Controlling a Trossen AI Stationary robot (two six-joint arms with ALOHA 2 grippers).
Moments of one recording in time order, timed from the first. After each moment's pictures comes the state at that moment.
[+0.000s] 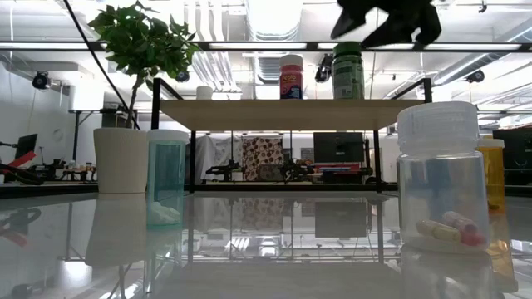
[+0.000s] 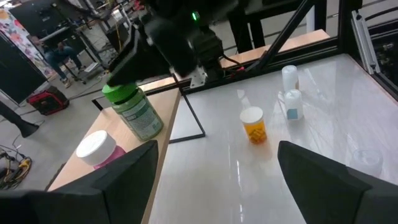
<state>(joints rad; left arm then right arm) -0.49 1.35 1.01 0.01 -0.67 0.11 0.37 1.40 1.01 -0.41 1.30 0.85</state>
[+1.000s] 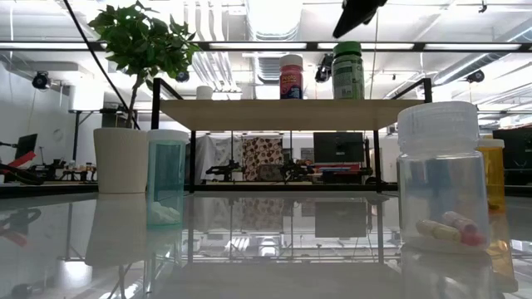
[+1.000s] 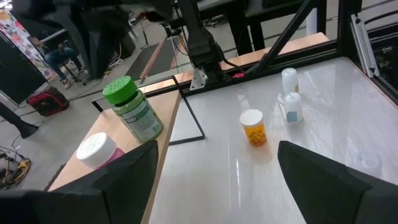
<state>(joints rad) -0.49 1.35 1.01 0.02 -0.67 0.11 -0.06 1.40 1.50 -0.99 0.18 -0.09</state>
